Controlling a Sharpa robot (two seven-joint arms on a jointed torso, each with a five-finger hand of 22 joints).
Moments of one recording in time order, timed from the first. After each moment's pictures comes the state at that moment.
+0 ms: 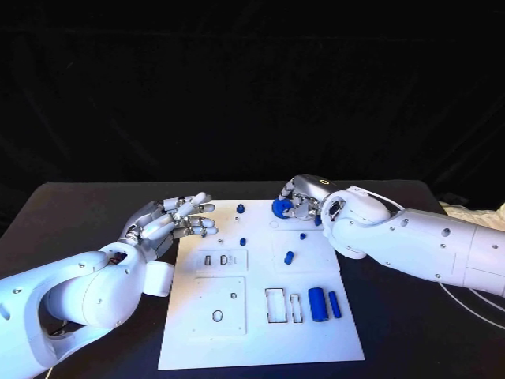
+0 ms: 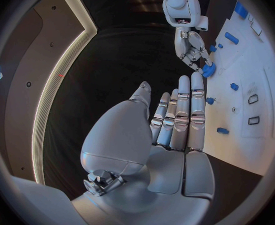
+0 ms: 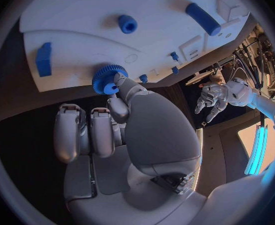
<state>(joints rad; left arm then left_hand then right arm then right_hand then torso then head) 1.16 -0.93 0.01 1.77 0.06 -0.39 0.36 1.40 0.05 0.01 0.17 0.10 0.87 0.22 0.14 0.07 0.98 0.17 0.12 0.08 1.14 0.10 0.29 0.39 0.17 1.06 0.20 0.44 0.19 1.23 -0.73 -0.03 1.38 -1.50 -0.39 -0.30 1.43 -0.03 0.32 0.03 0.12 0.95 0.14 0.23 0.09 1.33 0.02 1.13 1.15 1.47 -0.05 1.41 1.31 0.08 1.40 0.07 1.44 1.25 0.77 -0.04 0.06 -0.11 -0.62</state>
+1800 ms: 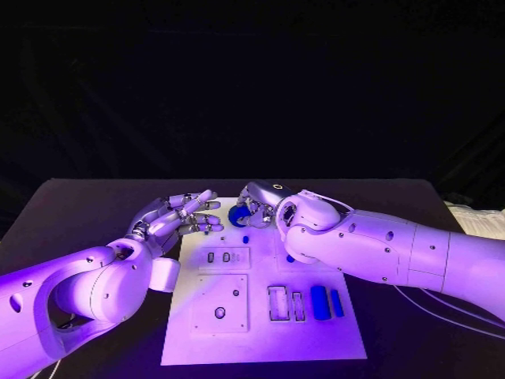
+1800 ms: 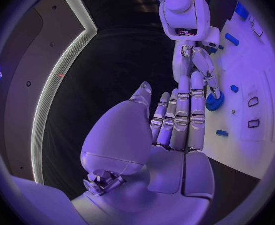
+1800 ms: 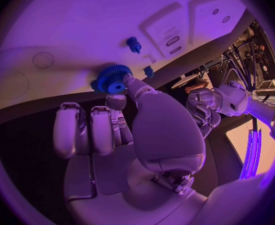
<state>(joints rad) 1.16 -0.92 0.01 1.76 0.06 -0.39 0.36 1.40 0.05 0.01 0.17 0.10 0.87 0.22 0.14 0.07 0.98 0.17 0.12 0.08 1.14 0.10 0.29 0.39 0.17 1.06 0.20 0.44 0.19 1.23 -0.51 -0.03 1.31 -1.55 -0.36 -0.33 1.30 -0.10 0.34 0.06 0.13 0.93 0.14 0.19 0.14 1.24 0.05 0.95 1.02 1.47 -0.03 1.37 1.31 0.08 1.37 0.08 1.43 1.21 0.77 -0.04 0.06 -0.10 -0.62</state>
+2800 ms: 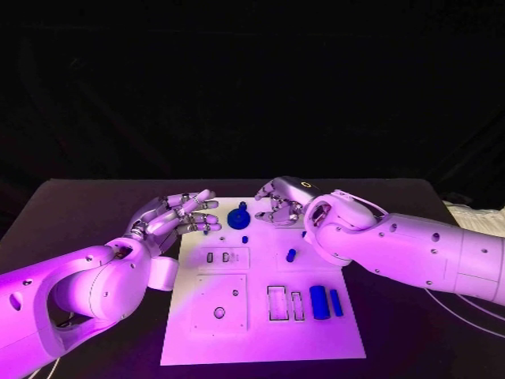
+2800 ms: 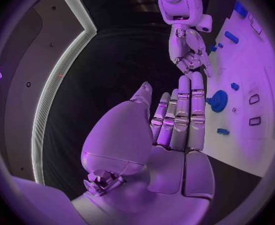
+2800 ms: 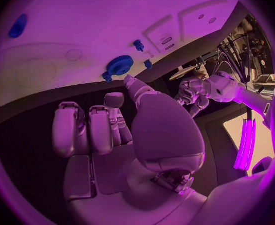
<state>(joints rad) 1.16 -0.93 0.01 1.75 0.06 -0.39 0.36 1.41 0.06 0.01 0.16 0.10 0.87 0.22 0.14 0.07 0.98 0.17 0.12 0.08 1.14 0.10 0.29 0.39 0.17 1.06 0.20 0.45 0.19 1.22 -0.70 -0.03 1.45 -1.46 -0.44 -0.22 1.27 -0.12 0.28 0.11 0.20 0.89 0.16 0.12 0.11 1.23 0.07 0.94 1.01 1.46 -0.01 1.37 1.31 0.08 1.37 0.10 1.42 1.21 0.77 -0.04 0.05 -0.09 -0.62</state>
